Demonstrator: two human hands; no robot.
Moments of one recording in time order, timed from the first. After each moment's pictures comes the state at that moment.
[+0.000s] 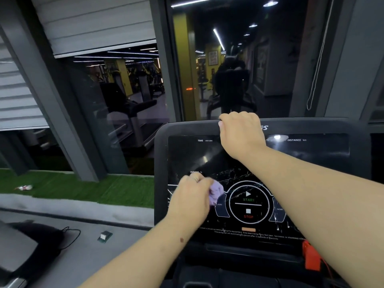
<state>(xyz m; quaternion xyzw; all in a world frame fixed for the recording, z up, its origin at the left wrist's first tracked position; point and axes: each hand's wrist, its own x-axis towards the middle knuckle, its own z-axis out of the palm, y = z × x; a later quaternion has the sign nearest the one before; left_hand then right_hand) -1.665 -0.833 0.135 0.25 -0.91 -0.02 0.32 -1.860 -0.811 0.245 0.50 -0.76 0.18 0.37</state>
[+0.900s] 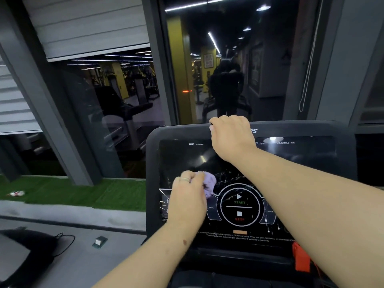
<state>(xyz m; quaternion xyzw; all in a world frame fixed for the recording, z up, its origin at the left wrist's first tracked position) -1.690 -0.828 0.126 0.33 -0.88 -0.01 0.35 -1.864 -0.805 0.250 0.52 -0.76 0.19 0.33</state>
